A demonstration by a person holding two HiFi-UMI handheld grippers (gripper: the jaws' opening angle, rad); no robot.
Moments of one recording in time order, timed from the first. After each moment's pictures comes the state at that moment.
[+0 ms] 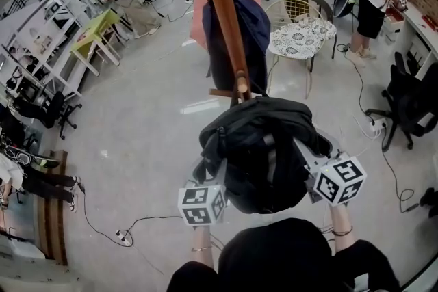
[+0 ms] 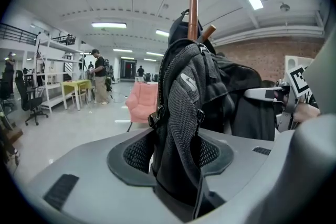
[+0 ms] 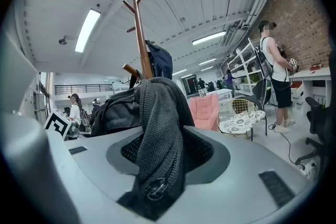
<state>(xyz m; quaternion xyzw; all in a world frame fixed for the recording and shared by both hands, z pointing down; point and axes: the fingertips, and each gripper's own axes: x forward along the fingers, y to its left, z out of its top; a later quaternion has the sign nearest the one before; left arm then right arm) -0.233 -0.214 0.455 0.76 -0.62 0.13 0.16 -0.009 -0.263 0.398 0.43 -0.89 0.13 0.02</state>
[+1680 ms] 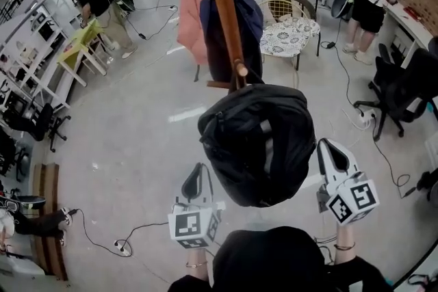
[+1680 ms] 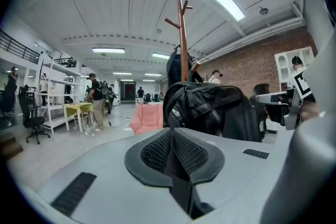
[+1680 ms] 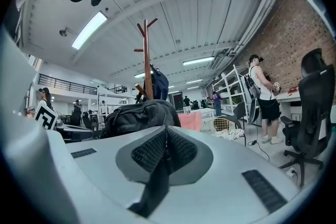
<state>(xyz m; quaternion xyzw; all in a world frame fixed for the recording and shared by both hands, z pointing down) -0.259 -0.148 0.411 0.77 -0.64 0.08 0.04 0.035 -0.174 0.378 0.53 -0.85 0.05 -0.04</state>
